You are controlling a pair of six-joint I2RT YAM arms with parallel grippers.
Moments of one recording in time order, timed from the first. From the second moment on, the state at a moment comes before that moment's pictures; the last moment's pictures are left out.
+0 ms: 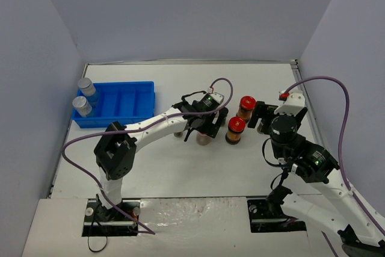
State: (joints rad) left arm -0.89 1.89 1.56 -0.64 -0.13 -0.32; right arm 0.73 0.73 0.99 -0.64 0.77 0.37
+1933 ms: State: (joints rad) left arm 0.11 1.99 1.84 -0.77 -0.16 -0.26; right arm 0.72 0.98 1.04 -0.56 0.58 0.23
